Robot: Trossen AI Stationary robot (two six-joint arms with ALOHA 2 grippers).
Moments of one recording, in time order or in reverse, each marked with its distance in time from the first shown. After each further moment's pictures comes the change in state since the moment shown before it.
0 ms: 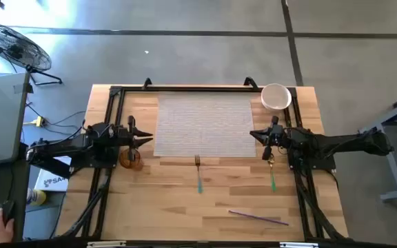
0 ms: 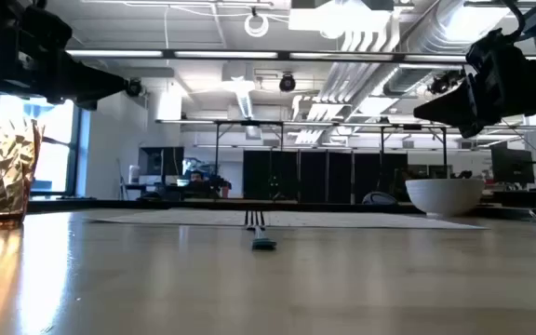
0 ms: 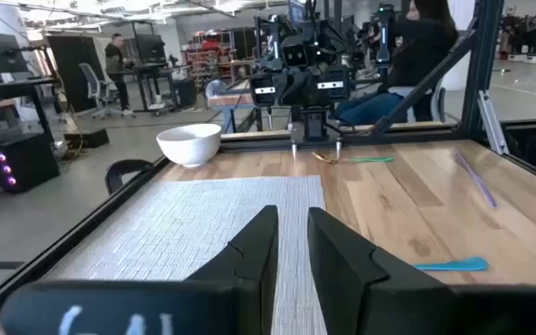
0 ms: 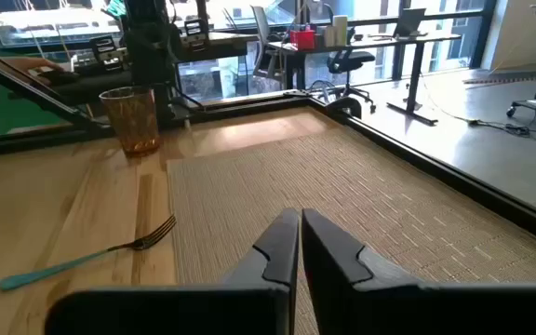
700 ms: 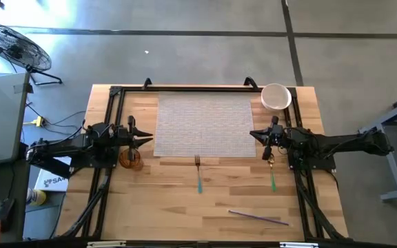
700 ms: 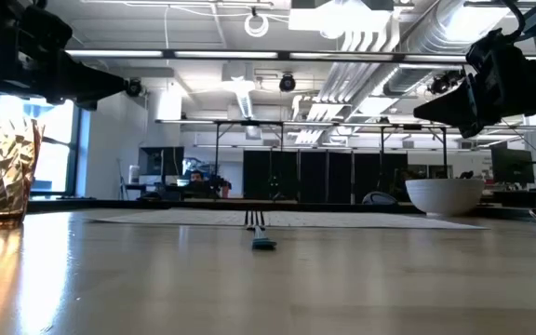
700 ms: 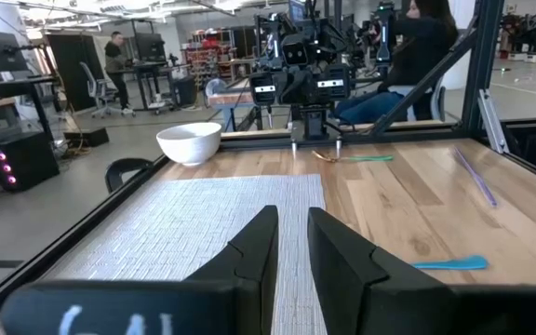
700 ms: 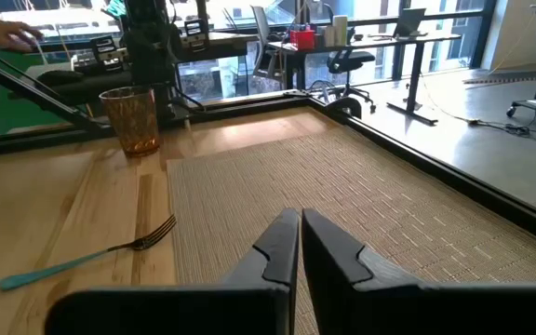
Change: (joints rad) left arm 0.000 0.000 0.000 -0.004 0.000 0.000; right arm 0.000 0.000 0.000 0.000 0.000 0.000
